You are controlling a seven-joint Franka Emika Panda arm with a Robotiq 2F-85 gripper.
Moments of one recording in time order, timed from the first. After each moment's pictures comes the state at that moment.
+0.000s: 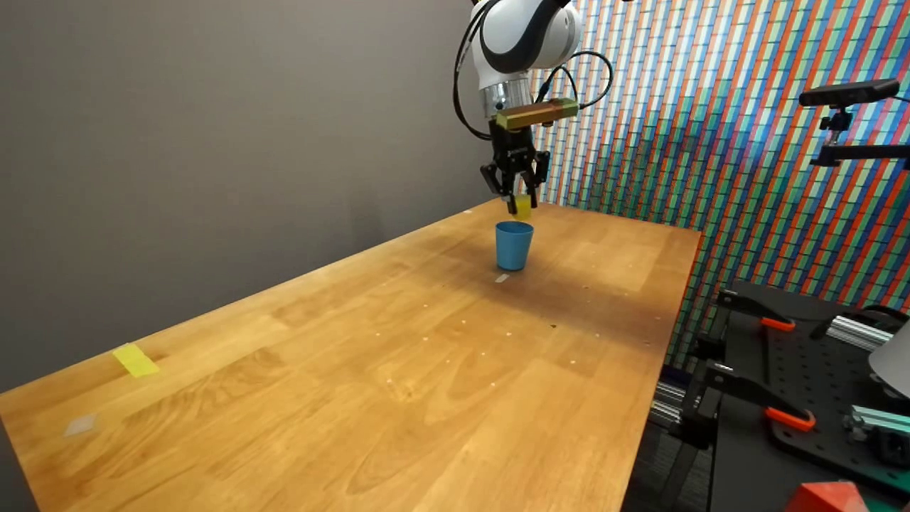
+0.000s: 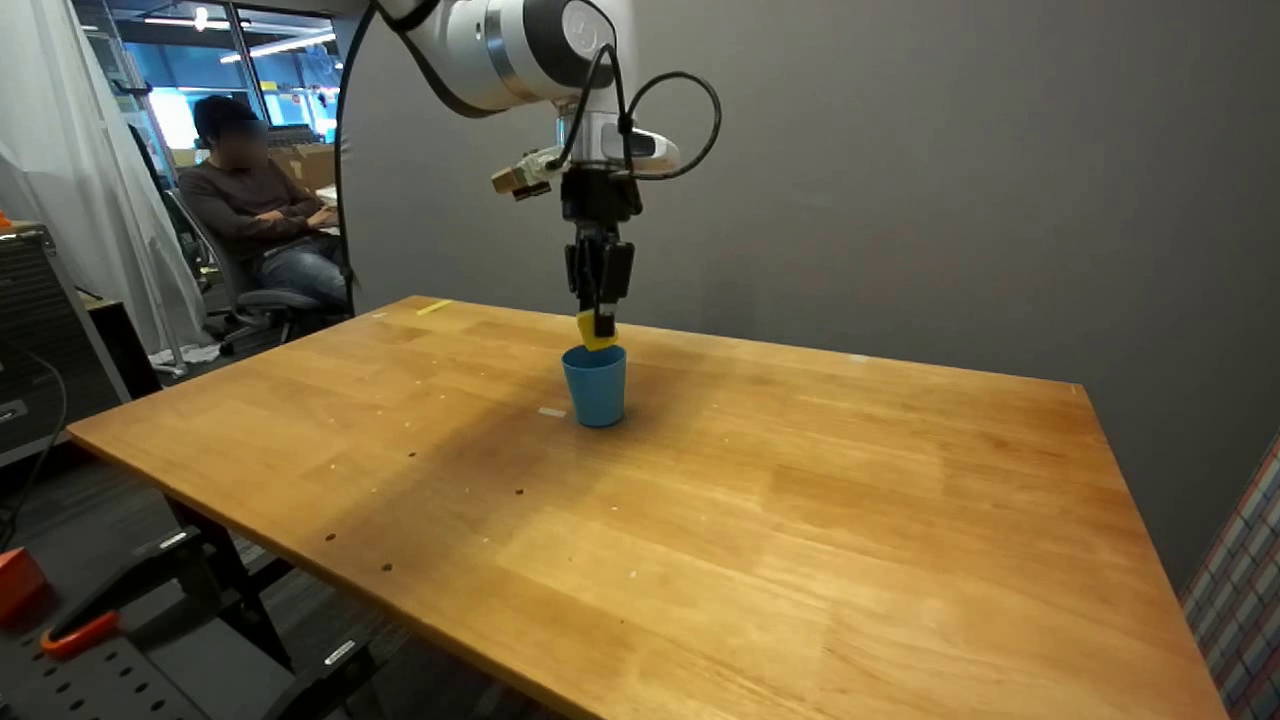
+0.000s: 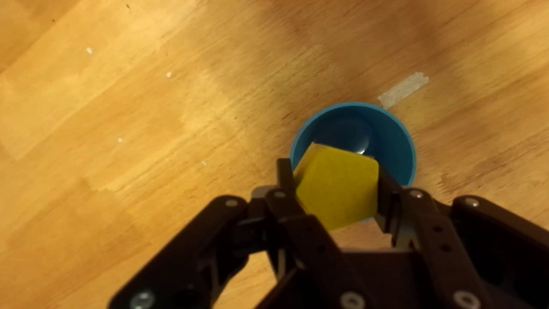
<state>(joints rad) 0.04 0.49 -0.10 -1.82 -0.04 2.07 0.50</state>
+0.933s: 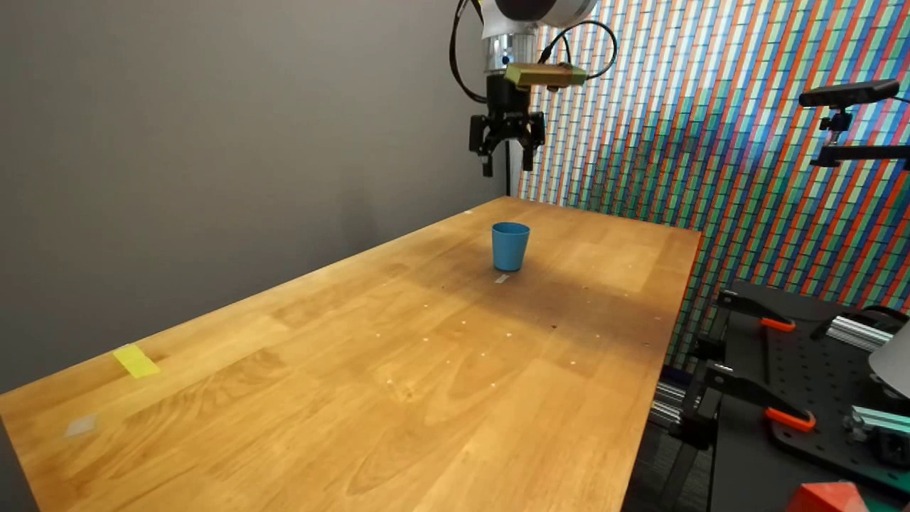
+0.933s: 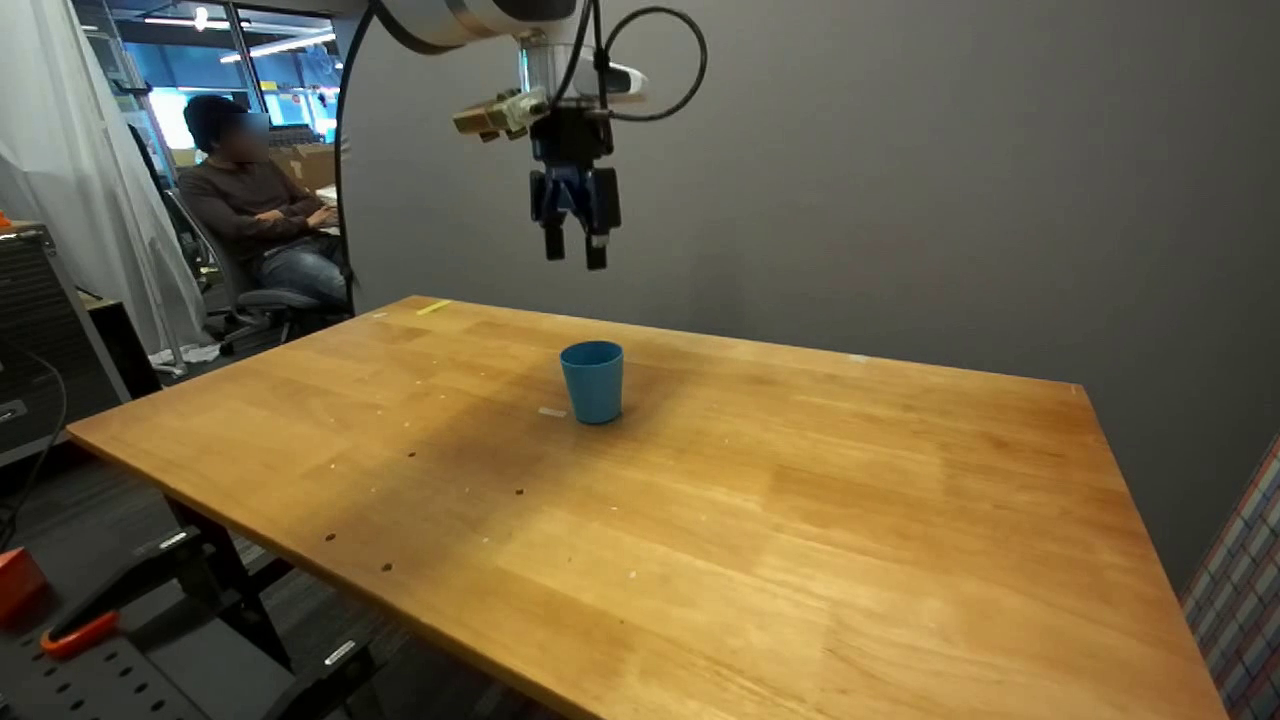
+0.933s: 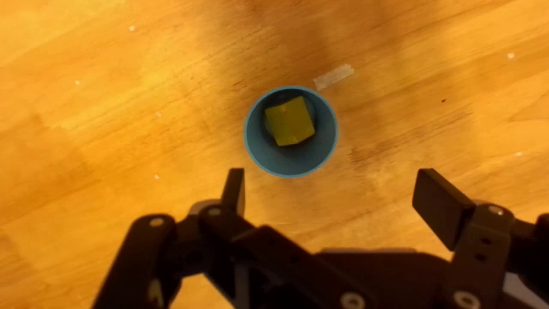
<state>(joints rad) 0.04 0.32 -0.06 -1.92 -0.01 2.17 0.34</state>
